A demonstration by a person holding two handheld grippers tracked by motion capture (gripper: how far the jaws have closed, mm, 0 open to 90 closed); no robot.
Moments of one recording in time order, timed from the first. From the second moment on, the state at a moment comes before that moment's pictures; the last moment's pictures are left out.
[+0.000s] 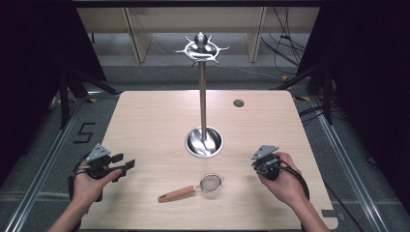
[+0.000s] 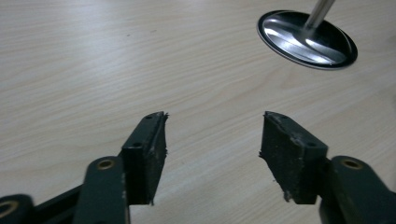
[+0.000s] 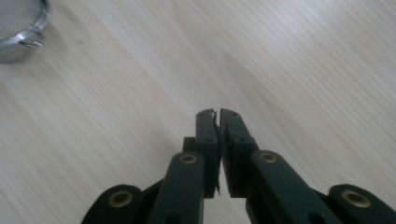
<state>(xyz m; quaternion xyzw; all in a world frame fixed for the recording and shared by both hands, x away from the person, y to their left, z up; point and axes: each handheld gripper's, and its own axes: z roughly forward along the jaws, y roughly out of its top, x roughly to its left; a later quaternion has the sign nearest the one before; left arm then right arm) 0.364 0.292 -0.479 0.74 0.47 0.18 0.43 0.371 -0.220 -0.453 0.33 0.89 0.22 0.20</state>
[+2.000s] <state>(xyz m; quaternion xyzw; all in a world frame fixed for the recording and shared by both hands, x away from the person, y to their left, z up) 0.366 0.156 -0.483 0.92 0.36 0.01 0.16 0.389 -0.231 -0.460 0.37 0.88 0.23 0.18</state>
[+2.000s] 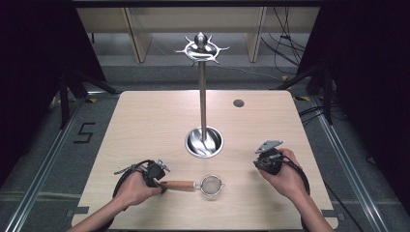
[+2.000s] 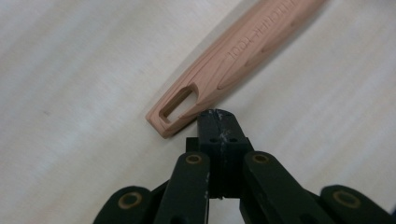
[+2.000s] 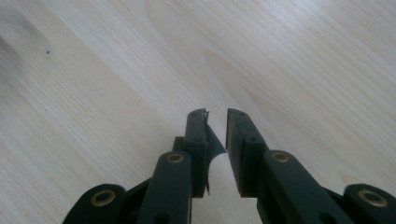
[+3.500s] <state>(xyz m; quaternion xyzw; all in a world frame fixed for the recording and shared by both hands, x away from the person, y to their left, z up) 0.419 0.133 -0.466 0.81 0.52 0.02 0.28 0.379 -0.244 -0.459 0.41 0.86 0.24 0.18</state>
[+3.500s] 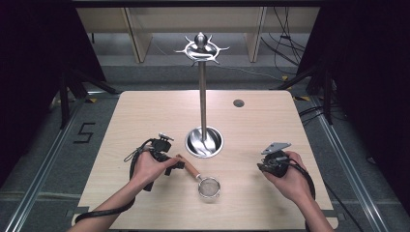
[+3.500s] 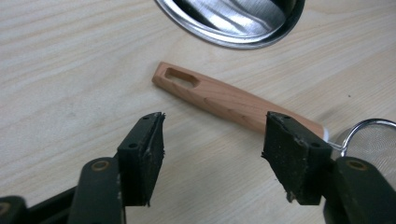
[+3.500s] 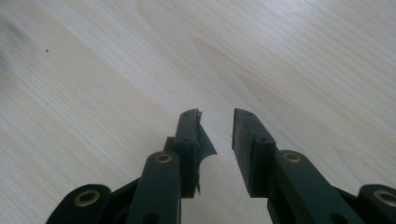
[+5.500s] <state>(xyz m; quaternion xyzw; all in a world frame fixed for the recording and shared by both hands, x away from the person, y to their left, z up) 0.437 0.100 -0.479 0.83 0.53 0.07 0.16 0.381 -0.239 -0.465 0.42 0.86 0.25 0.15</state>
